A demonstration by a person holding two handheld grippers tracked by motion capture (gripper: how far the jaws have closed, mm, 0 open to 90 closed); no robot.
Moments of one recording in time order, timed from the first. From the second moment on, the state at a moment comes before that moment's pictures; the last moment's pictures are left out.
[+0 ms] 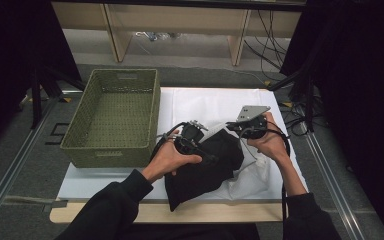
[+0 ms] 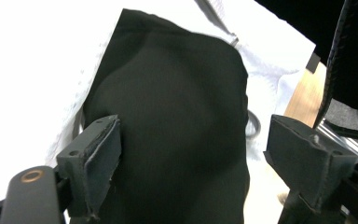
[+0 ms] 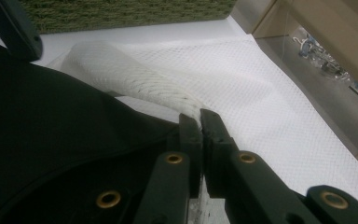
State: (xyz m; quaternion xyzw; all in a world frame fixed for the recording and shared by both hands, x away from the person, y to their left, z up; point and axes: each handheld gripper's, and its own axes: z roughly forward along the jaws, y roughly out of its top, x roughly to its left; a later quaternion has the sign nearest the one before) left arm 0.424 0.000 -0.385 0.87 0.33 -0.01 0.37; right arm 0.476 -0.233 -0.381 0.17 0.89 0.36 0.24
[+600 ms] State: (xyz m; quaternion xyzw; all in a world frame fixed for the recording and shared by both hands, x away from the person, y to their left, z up) left arm 0.387 0.037 -0.431 0.89 0.29 0.03 0.36; right arm 0.477 -0.231 -0.382 0.15 0.89 0.36 0.24
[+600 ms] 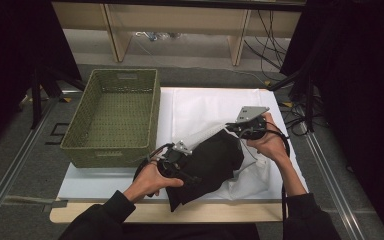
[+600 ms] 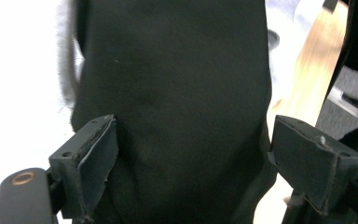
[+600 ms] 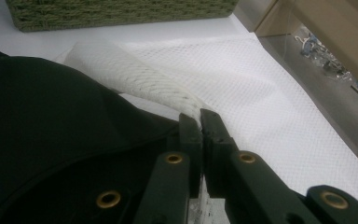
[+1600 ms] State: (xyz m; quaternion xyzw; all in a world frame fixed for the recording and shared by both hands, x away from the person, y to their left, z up) left arm 0.428 -0.004 -0.406 0.84 0.35 0.04 0.41; right arm 0.475 -0.232 -0.377 0.16 0.88 0.37 0.24
